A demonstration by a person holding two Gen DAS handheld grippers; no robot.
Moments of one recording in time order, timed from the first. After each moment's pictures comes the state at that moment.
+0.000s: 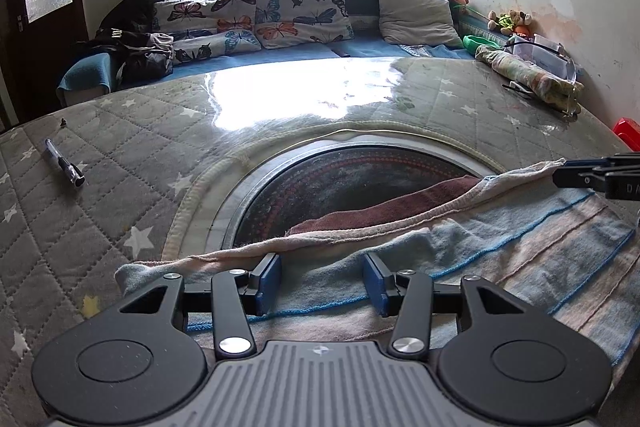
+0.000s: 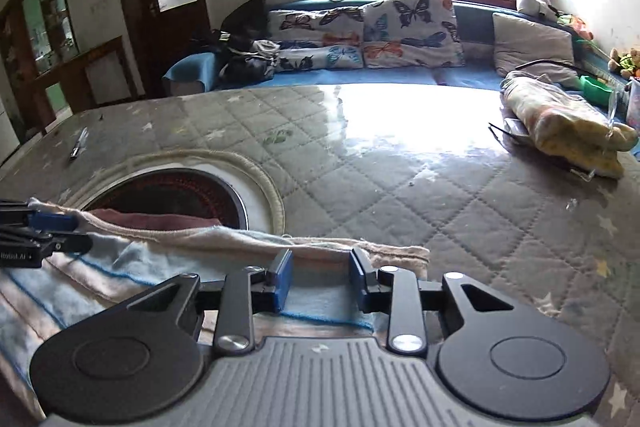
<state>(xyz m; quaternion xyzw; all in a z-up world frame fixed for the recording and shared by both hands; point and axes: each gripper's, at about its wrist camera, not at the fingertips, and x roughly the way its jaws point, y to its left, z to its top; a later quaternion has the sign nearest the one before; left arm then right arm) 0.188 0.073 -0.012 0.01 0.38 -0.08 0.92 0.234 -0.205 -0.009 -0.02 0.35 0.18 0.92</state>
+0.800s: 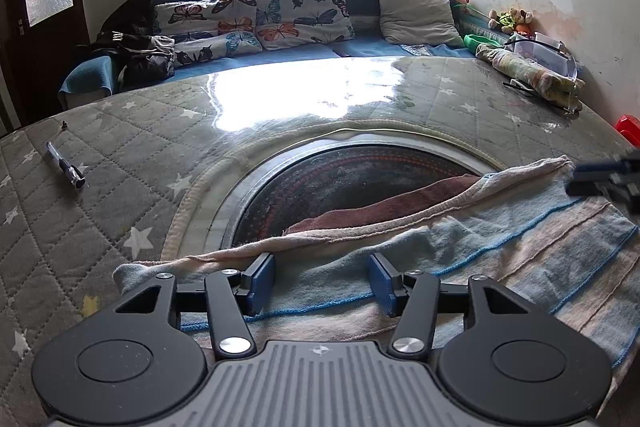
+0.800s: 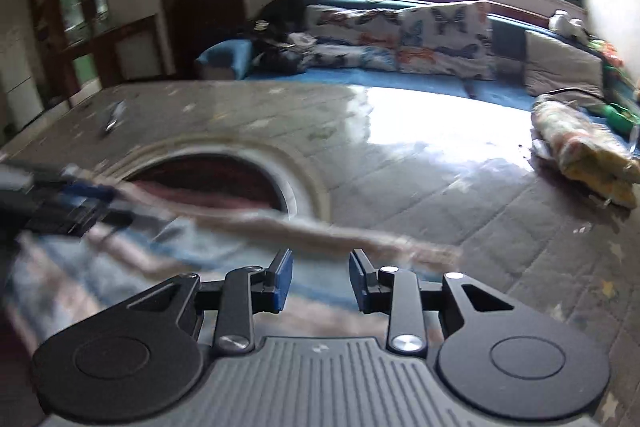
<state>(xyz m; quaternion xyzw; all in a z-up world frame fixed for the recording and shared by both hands) 0.187 0.072 -0.014 0.02 0.38 -0.08 0.92 0.209 -0.195 0.005 -0.06 0.35 0.23 0.91</state>
